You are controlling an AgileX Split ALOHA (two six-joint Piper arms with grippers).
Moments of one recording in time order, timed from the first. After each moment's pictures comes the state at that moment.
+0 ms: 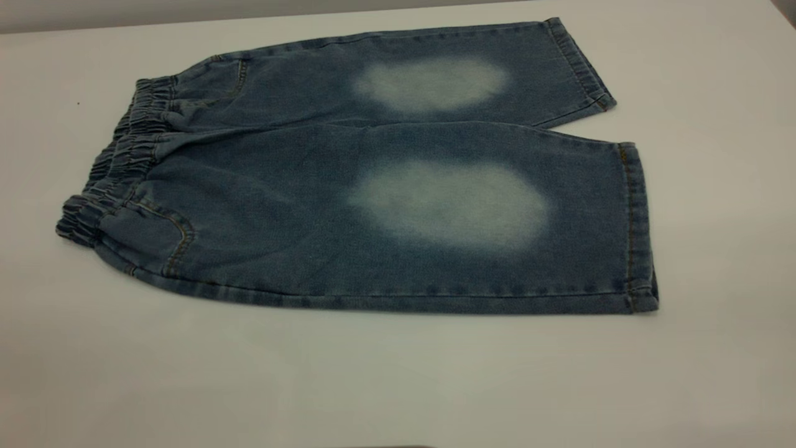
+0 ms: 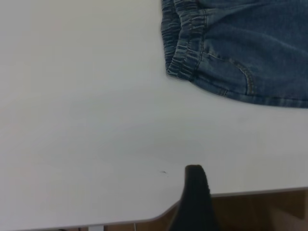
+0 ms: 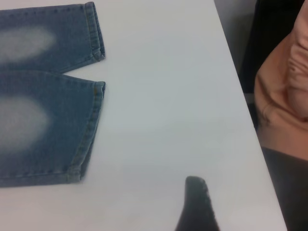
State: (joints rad) left arm 0.06 -0.02 -0.49 -0.08 1.13 0.12; right arm -0.13 -0.01 -0.48 0.05 1.14 0.03
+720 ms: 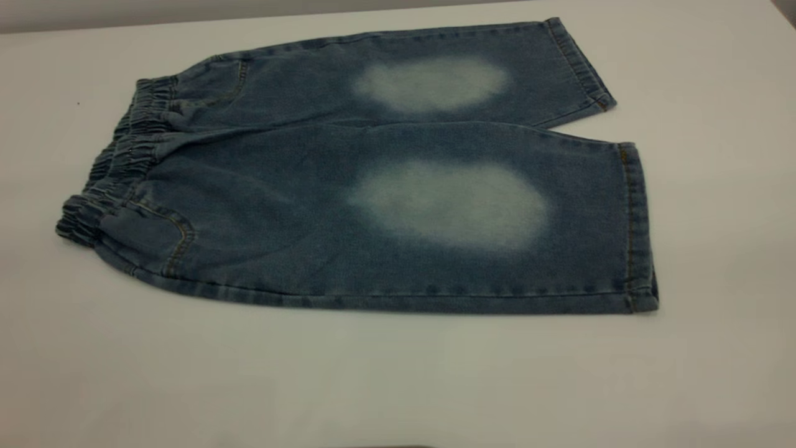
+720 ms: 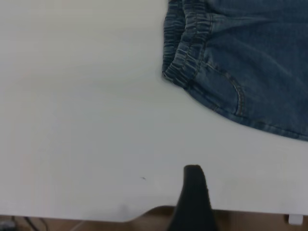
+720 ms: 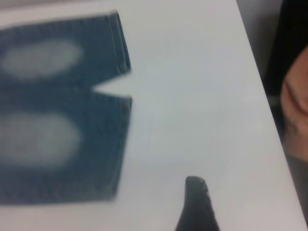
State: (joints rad) left arm 0.06 0.48 -0.70 -0.08 1.01 -0.06; right arm -0.13 0.23 -0.61 0.13 1.04 0.03
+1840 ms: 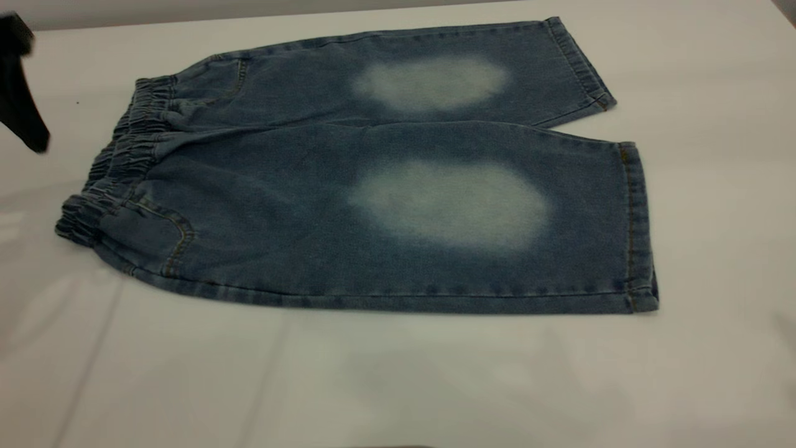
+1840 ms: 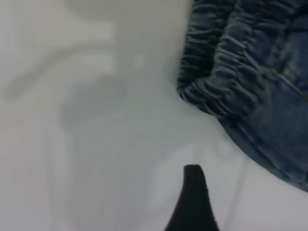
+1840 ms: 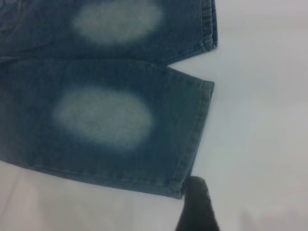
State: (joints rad) left arm 0.07 1.75 -0.96 -0.15 0.58 -0.09; right arm -0.13 0.85 -0.77 0.45 0.89 -0.26
